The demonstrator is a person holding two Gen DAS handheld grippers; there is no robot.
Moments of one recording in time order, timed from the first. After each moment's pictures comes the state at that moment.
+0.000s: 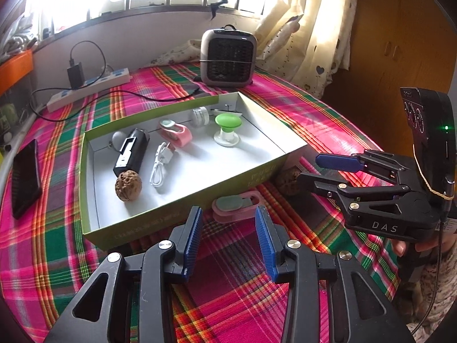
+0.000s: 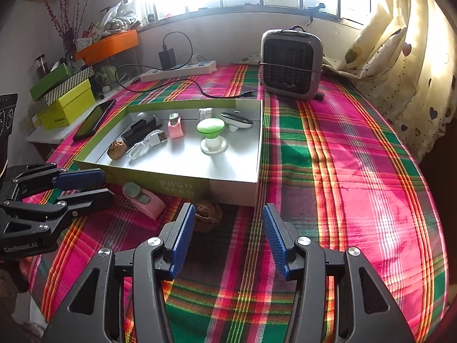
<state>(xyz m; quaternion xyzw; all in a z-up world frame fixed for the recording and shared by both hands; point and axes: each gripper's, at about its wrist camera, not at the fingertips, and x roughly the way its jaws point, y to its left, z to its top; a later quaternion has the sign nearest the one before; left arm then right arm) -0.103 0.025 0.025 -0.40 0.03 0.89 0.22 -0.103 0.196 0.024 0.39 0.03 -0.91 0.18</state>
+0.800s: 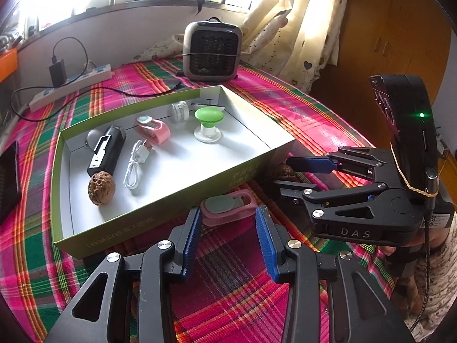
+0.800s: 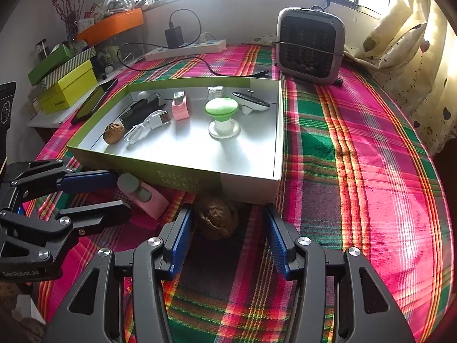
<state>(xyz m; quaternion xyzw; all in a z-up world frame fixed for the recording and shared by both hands) -0.106 0.038 0.017 -0.40 0.02 0.88 0.26 -0.120 0.185 0.009 0.43 0.05 -0.88 0.19</state>
